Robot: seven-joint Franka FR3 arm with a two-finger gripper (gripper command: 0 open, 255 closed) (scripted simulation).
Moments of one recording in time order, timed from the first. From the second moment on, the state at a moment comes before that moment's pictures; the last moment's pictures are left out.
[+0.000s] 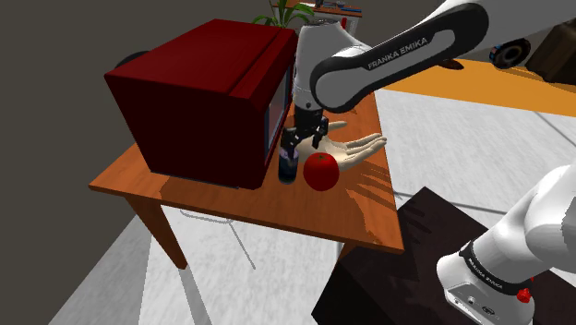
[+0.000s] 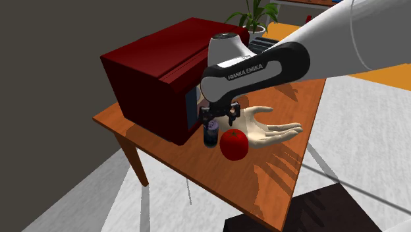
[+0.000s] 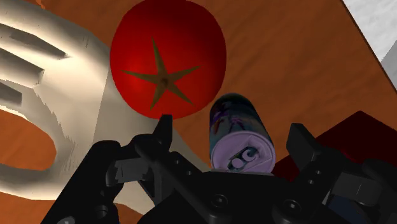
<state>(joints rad) 0.07 0.09 0.29 -2.15 -0.02 2.22 0.43</state>
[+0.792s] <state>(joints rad) 0.10 0.26 0.29 -2.09 -0.10 2.34 0.50</state>
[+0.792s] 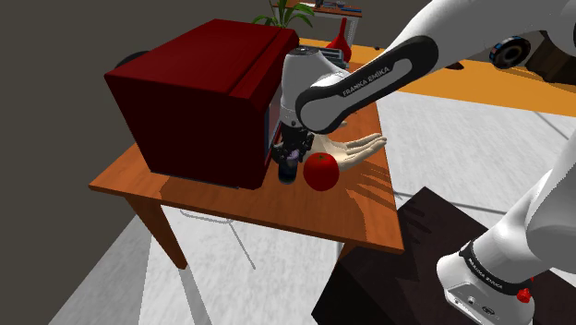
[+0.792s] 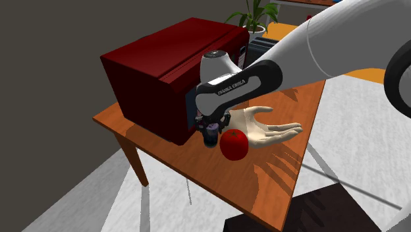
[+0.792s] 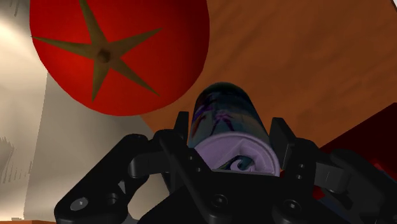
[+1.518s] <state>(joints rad) 0.10 0.25 0.29 -2.09 -0.09 2.33 0.50</state>
